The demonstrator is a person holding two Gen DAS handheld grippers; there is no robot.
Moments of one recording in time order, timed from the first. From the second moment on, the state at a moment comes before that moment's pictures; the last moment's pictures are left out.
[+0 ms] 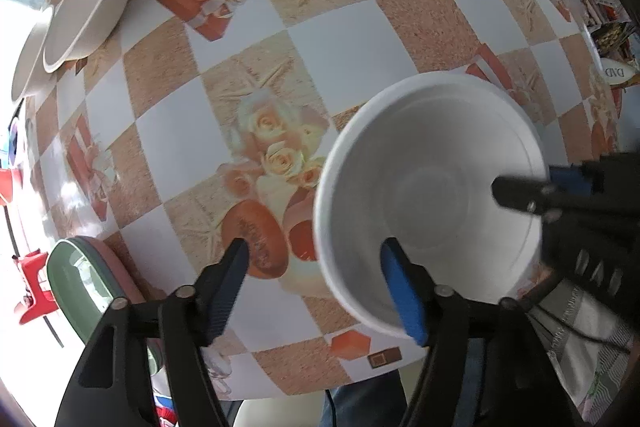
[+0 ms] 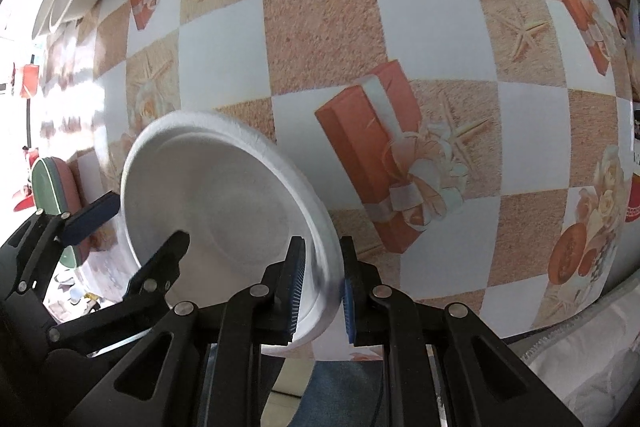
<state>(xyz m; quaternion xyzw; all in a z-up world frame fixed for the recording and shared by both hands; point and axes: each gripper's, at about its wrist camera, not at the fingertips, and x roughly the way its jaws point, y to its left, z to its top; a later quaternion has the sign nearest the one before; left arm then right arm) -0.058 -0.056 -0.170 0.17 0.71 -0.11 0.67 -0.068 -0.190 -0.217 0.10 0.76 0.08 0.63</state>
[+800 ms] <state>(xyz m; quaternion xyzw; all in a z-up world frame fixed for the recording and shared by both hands) -0.037 0.080 -0.096 0.06 0.67 -0.10 0.73 -0.020 -0.215 -0.121 0.10 0.70 0.04 0.71</state>
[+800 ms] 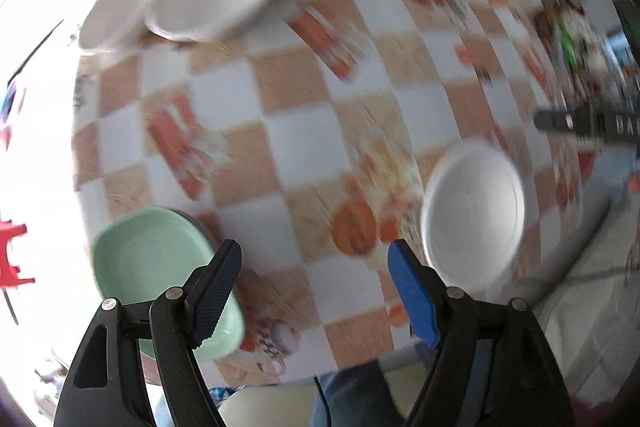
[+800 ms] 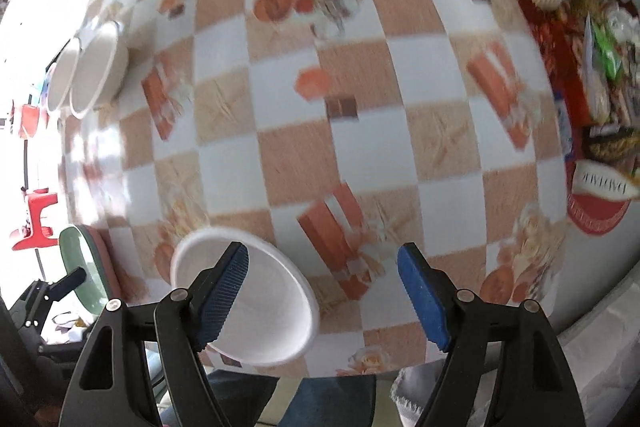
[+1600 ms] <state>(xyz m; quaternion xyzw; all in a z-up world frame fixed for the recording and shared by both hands) 0.130 0.177 -0.119 -0.17 0.64 0.20 0.72 0.179 -0.062 -0.117 0.00 0.68 0.19 0.71</state>
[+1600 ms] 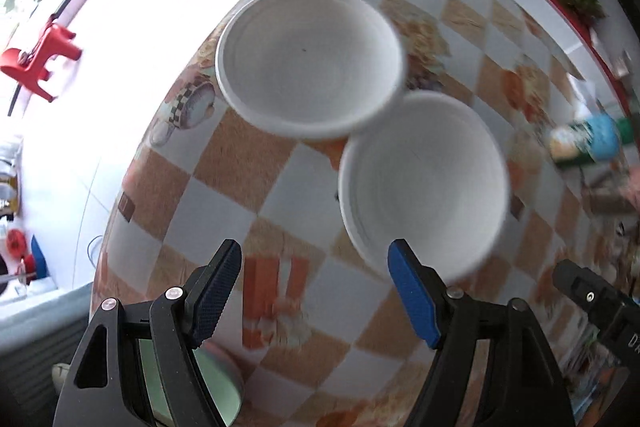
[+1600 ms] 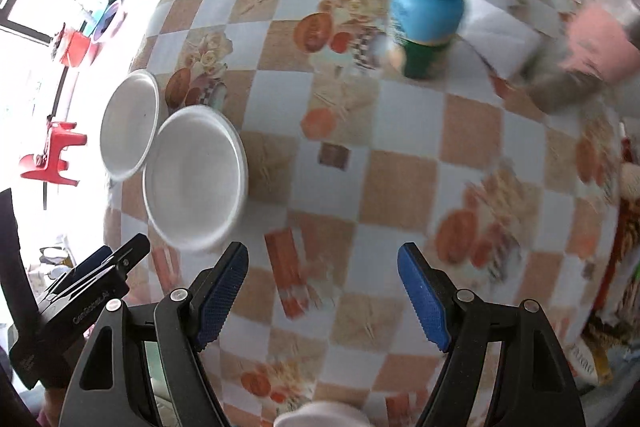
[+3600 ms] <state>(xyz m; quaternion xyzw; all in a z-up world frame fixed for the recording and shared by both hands) 0.057 0.008 -0.200 -0.02 0.72 0.01 0.69 0.026 -0.096 -0.230 0.03 0.77 0.19 0.61</state>
